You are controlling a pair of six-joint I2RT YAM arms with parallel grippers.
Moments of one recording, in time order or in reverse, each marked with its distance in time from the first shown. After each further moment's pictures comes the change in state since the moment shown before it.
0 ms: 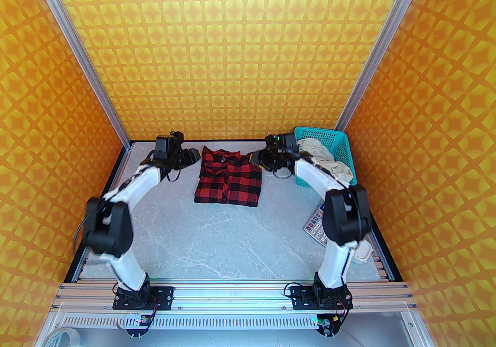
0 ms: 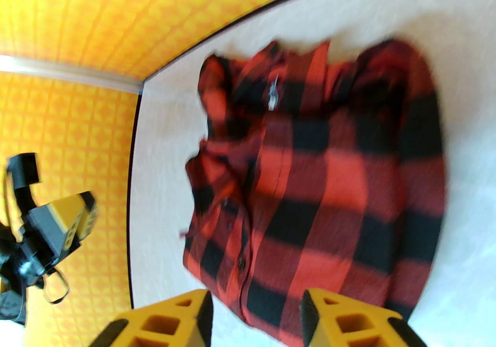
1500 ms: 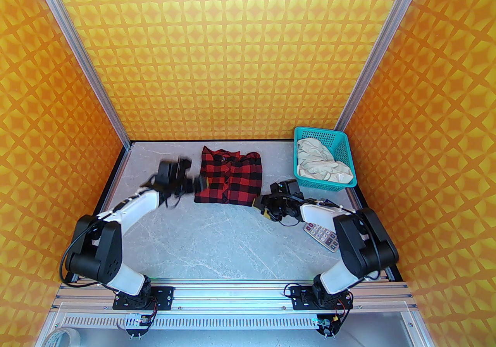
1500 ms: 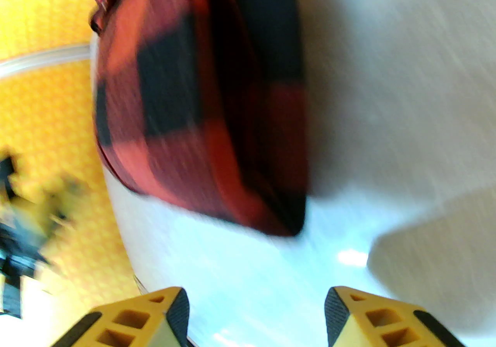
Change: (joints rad) left arm 0.007 -0.104 -0.446 0.032 0.083 0.033; right arm -0.007 -0.212 -0.710 0.412 -0.058 0.295
